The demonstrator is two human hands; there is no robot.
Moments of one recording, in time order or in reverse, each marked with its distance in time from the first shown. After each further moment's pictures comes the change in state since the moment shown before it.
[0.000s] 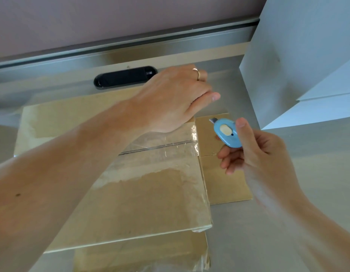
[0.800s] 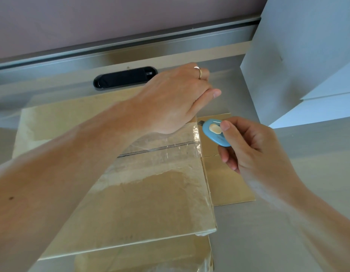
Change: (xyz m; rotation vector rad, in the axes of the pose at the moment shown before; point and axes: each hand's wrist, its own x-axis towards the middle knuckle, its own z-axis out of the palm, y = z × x) left_hand 0.002 -0.003 0.003 -0.036 0.012 -0.025; right_hand 0.013 -0.001 0.002 -0.190 -0.206 -0.147
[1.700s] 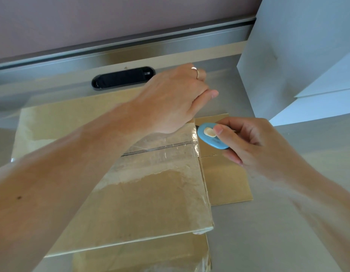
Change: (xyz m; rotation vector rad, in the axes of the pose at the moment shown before) left_hand 0.000 0.006 0.002 0.041 0.017 -0.021; right_hand 0.004 -0.014 -0.018 -0.204 -0.212 0.002
